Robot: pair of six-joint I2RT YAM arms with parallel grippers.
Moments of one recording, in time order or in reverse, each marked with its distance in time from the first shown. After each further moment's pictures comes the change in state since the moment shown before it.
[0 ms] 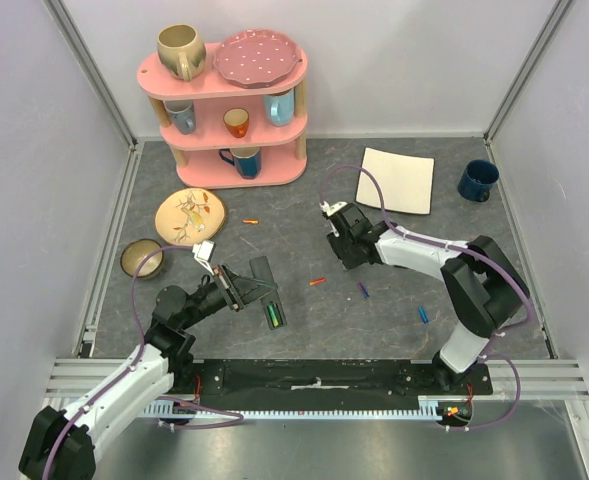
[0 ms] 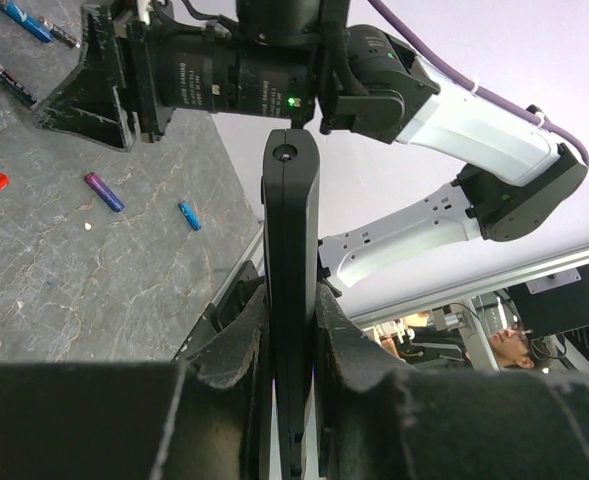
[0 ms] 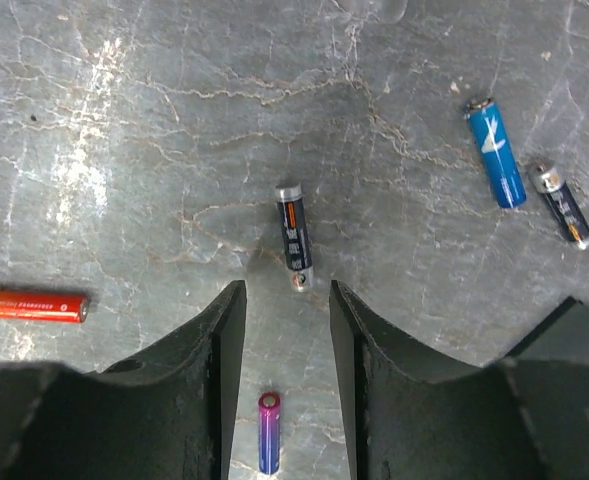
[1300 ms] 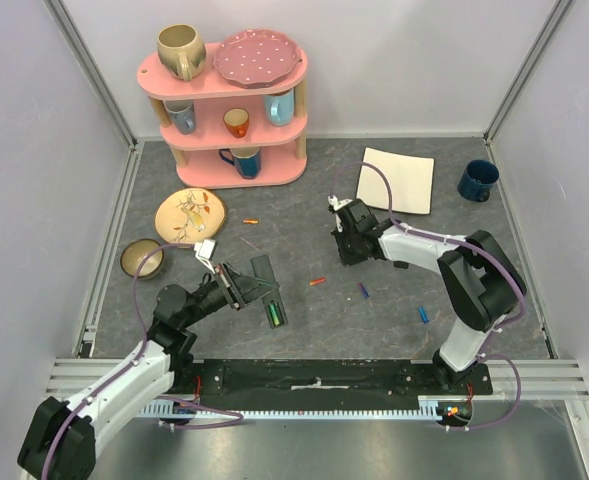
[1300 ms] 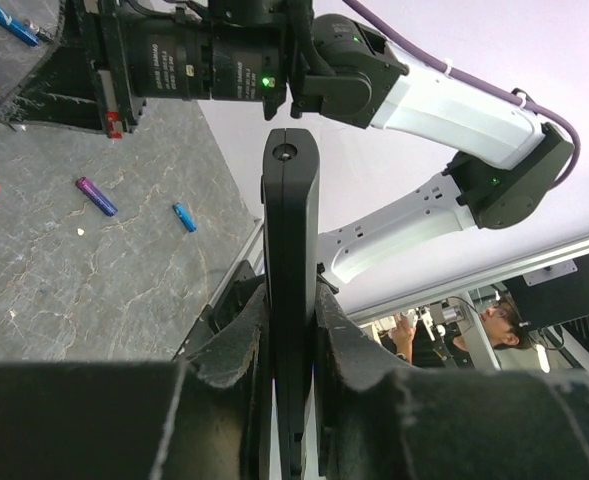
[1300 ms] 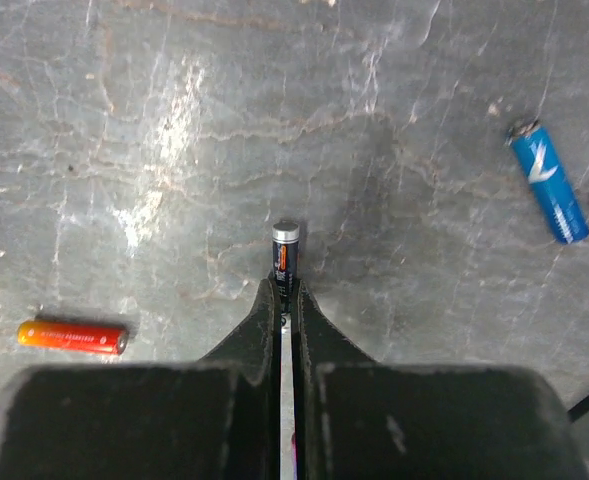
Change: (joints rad) left arm 0.000 0.054 0.000 0.081 0.015 0.000; right arm -0.066 0.068 0.016 0.073 -0.161 0.071
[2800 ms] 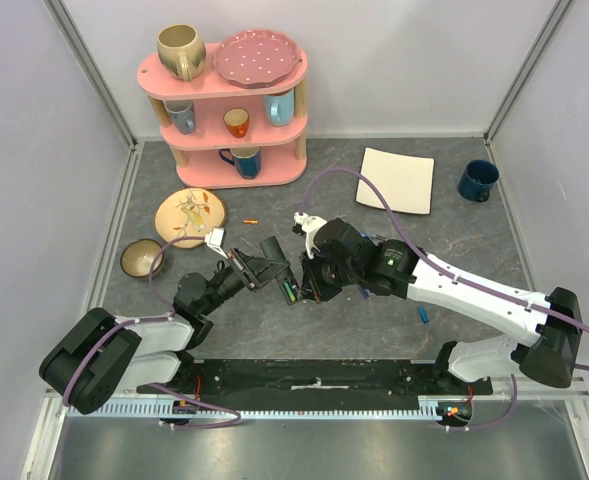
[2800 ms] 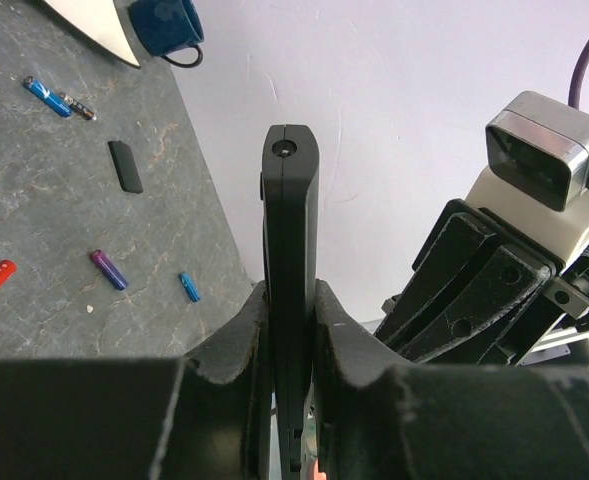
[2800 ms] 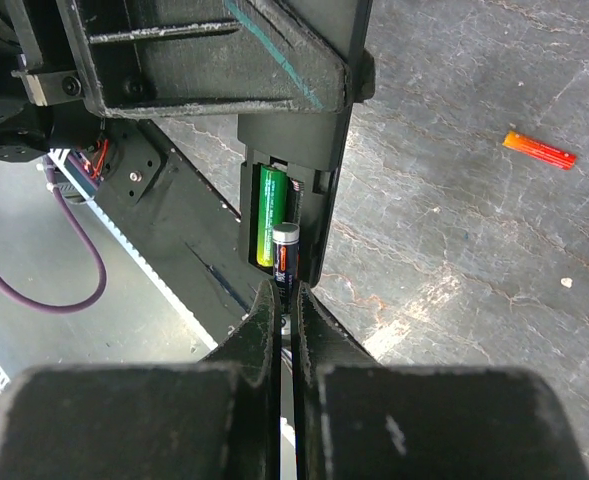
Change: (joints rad) left arm -0.082 0.587 0.046 0.563 -0.214 -0.071; right arm 0.448 -0.436 0.150 -0.330 -0.155 0.306
